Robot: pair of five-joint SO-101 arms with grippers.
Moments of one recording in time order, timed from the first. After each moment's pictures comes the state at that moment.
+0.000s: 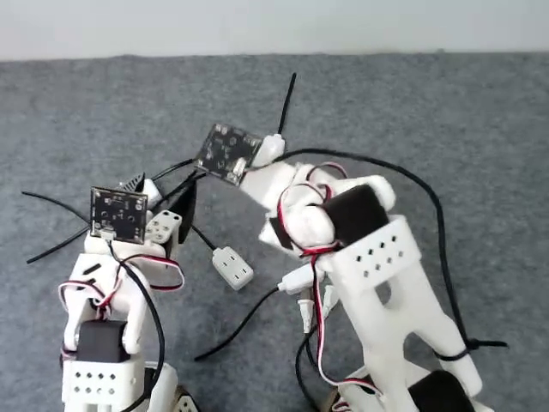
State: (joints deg) left arm -2.0 -74.8 67.2 39.8 -3.5; right arm -33.6 -21.7 3.2 90.3 33.5
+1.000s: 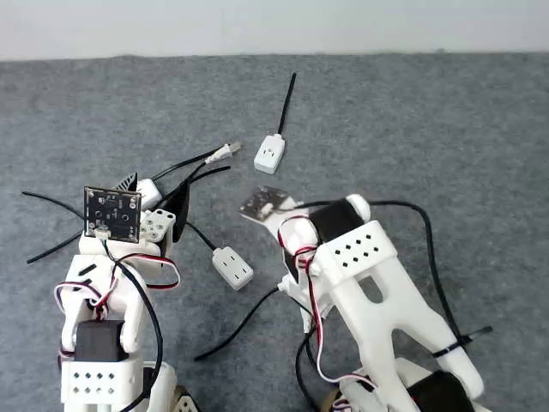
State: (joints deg) left arm -3.9 -74.8 67.2 39.8 -3.5; right arm -30.2 -21.8 28.7 99.4 20.7
